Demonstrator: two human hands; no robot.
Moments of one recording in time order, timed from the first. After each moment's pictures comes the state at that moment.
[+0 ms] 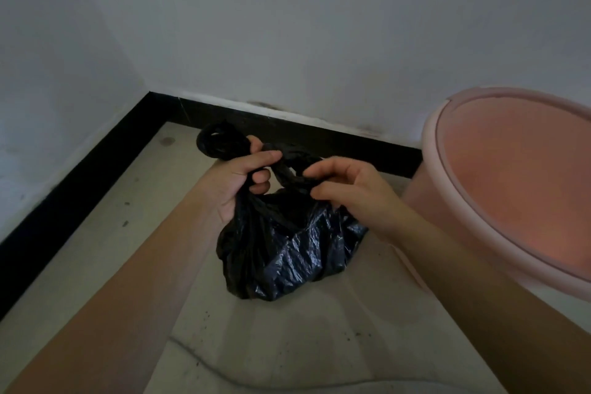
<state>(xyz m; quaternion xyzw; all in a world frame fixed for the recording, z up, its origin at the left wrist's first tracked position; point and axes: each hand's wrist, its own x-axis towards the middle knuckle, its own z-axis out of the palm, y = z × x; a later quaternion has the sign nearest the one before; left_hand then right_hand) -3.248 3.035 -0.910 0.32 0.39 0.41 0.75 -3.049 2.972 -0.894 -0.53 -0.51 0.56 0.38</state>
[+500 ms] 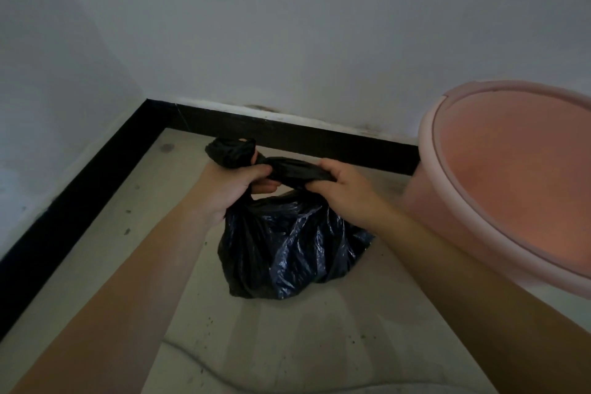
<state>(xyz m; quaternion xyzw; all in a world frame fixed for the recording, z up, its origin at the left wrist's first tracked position) -3.247 3.033 -0.906 0.47 0.56 0.34 0.59 -3.049 2.998 -0.929 -0.60 -0.55 0.49 0.32</state>
